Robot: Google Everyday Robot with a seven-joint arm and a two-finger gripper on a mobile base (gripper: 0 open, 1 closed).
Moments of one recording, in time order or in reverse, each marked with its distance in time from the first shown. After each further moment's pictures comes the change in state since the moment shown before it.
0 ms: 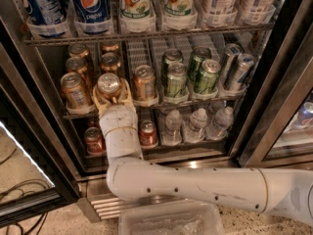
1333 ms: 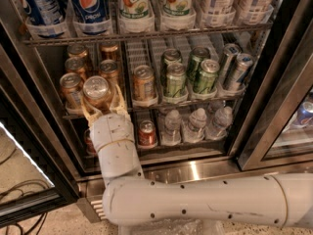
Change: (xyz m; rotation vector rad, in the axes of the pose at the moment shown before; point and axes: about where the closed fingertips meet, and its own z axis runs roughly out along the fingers) arm -0.047 0.017 -0.045 -0.059 -0.048 -0.030
